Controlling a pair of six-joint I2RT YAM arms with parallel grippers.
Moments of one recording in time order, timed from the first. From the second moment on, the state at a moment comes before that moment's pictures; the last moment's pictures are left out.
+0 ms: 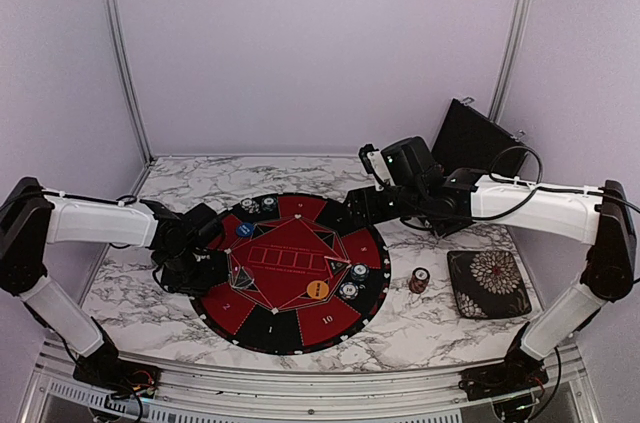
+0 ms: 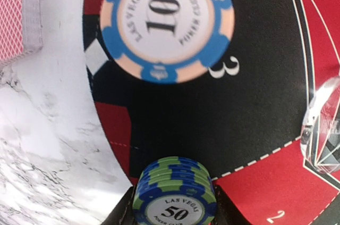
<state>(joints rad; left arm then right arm) -0.66 1.56 0.84 -0.76 -0.16 -0.68 0.78 1.54 1.16 -0.29 0.13 0.32</state>
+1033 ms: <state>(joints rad) -0.59 1.65 0.94 -0.75 -0.13 -0.58 0.78 1.54 1.16 -0.29 0.14 0.32</state>
